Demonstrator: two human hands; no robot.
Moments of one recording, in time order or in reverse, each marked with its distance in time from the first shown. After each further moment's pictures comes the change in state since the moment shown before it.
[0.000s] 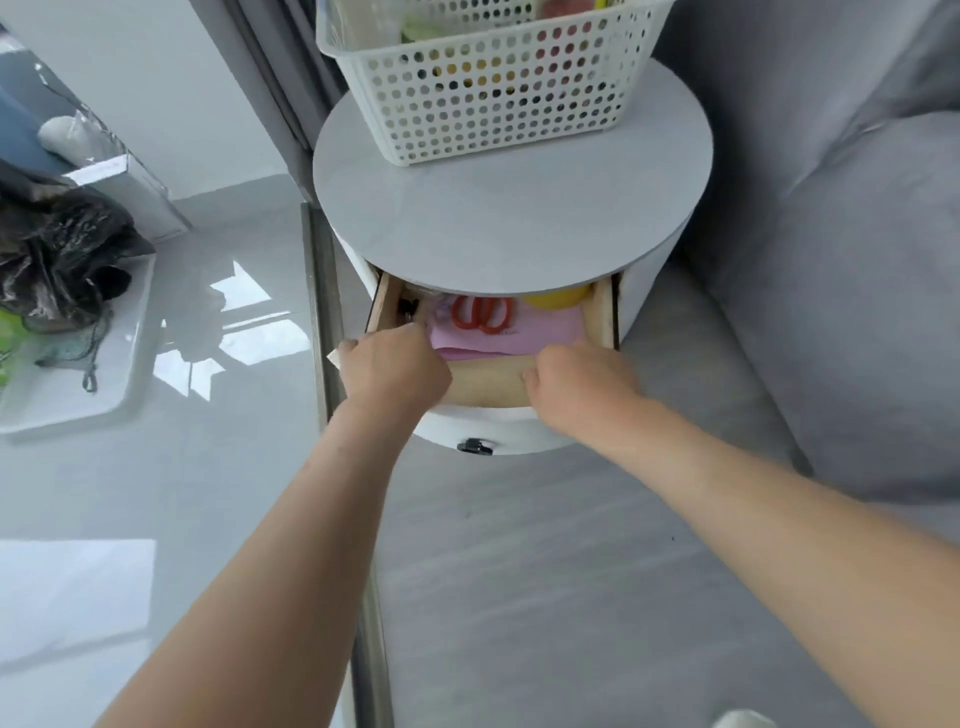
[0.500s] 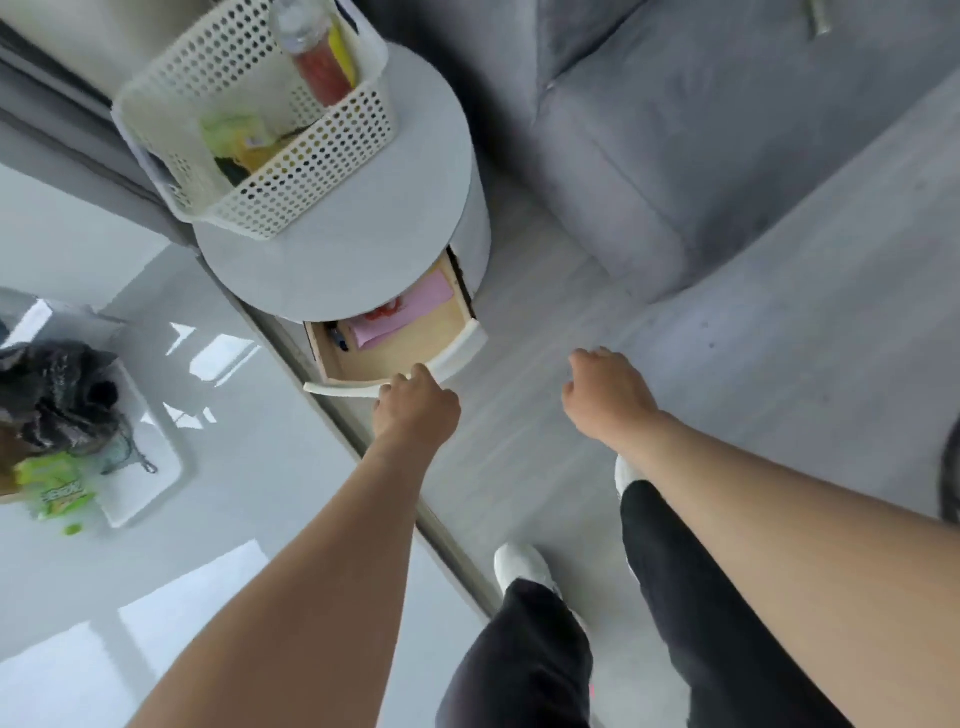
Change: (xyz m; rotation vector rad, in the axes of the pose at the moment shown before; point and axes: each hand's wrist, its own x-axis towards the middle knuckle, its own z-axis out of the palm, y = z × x) left_hand -0.150 0.096 -0.131 0.088 -0.482 0.152; right_hand -0.224 0.066 -0.120 0.395 -0.152 0.563
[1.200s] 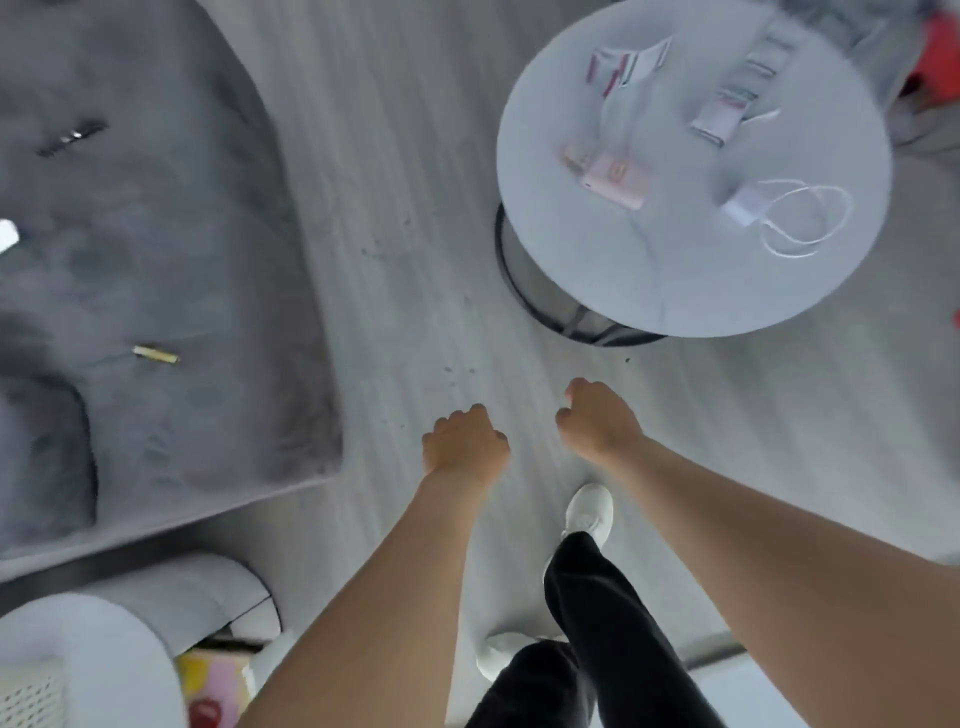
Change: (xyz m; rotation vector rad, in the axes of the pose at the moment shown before) left_hand -0.329 0.427 0.098 0.828 -0.139 1.069; right_hand -0.333 0.339 -0.107 0.882 0.302 1.041
